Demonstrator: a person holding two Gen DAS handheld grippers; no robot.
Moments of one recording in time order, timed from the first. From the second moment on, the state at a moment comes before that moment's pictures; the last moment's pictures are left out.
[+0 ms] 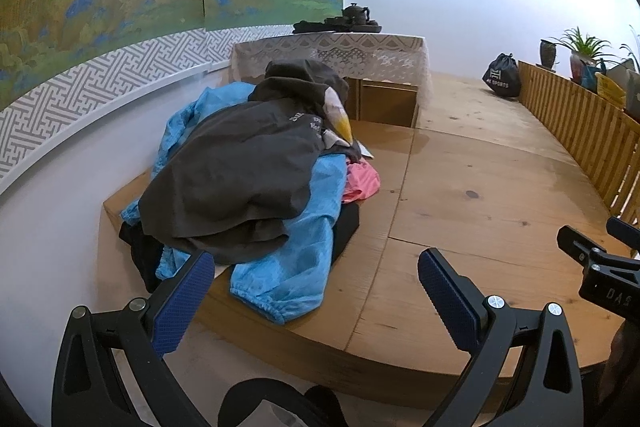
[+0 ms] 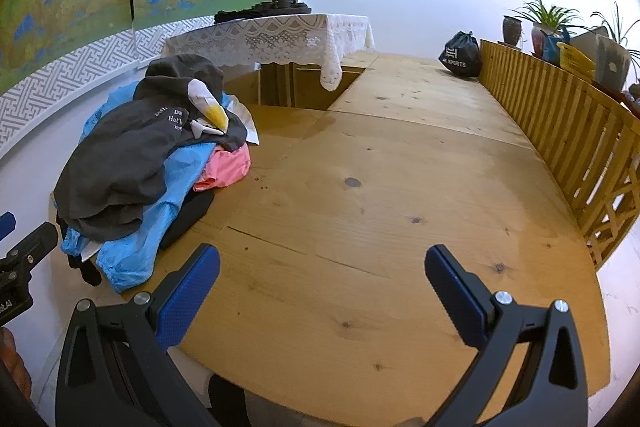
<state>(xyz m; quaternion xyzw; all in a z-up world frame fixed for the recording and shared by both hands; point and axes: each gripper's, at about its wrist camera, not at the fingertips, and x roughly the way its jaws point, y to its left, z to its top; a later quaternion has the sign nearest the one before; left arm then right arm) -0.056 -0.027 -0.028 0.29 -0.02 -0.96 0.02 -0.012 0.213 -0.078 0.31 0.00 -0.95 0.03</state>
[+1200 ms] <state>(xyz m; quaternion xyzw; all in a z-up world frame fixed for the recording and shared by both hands) -0.180 -0.155 -0.026 0.27 0.01 -0.95 0.14 -0.177 0.092 -0.072 0.27 0.07 -0.94 0.17</state>
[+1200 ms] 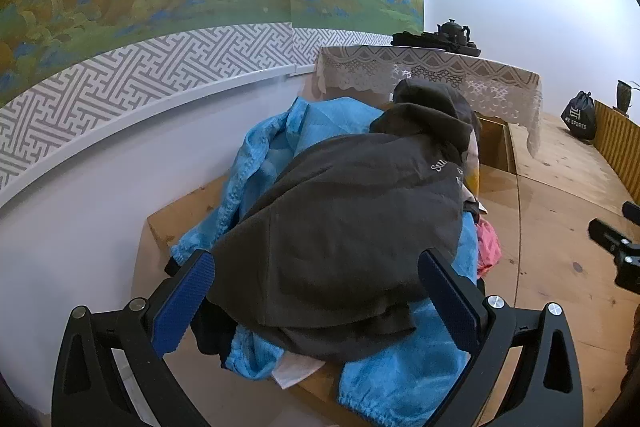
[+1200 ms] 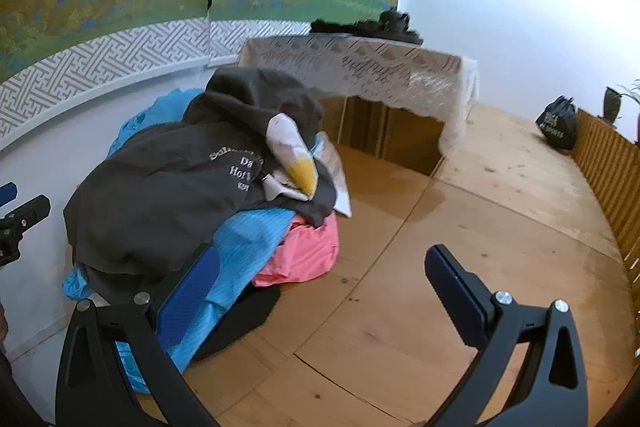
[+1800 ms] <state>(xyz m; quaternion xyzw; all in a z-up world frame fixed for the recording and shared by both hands) -0.194 -0.181 -0.021 0.24 0.06 -0.96 0.12 -0.217 0.088 -0.063 0.28 -0.01 -0.95 0.14</state>
